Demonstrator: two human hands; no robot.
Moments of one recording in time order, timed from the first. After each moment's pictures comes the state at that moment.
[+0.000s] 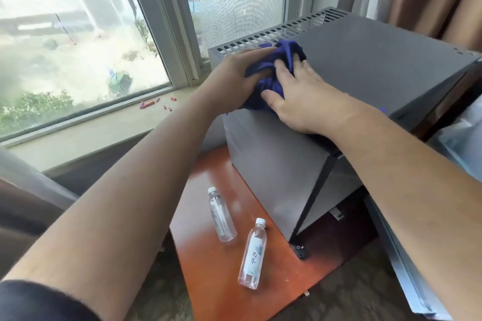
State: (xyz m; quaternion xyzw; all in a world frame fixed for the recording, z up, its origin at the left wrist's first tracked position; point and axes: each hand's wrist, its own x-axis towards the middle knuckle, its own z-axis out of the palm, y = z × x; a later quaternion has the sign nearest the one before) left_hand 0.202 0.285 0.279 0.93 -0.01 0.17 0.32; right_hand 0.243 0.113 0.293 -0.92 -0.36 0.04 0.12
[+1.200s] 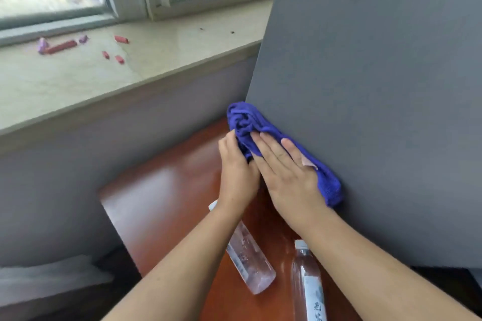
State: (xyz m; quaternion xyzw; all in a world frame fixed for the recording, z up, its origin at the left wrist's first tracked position) left_hand 0.217 0.379 -0.097 0.75 0.16 0.22 0.61; right_hand 0.220 0.267 -0.033 -0.88 -0.38 -0.12 -0.26
